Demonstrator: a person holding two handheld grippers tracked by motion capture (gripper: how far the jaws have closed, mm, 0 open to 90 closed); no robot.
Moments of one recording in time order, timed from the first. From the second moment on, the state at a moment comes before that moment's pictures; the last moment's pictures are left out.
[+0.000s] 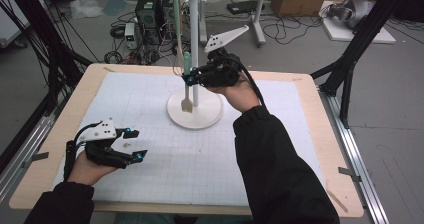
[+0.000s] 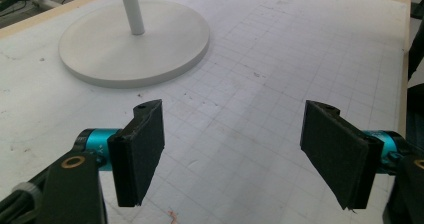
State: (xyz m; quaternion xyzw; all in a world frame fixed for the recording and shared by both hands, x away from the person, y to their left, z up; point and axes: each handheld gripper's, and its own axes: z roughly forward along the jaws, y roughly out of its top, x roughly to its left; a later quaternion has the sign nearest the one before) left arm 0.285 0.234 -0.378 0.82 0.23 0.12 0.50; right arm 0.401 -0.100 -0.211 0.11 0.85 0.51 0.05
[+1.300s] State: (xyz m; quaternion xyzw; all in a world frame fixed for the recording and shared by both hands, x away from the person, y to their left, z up) left arm 0.286 0.239 -0.377 0.82 0.24 0.13 0.51; right arm 0.442 -0.089 -0.155 0.13 0.85 0.51 0.08
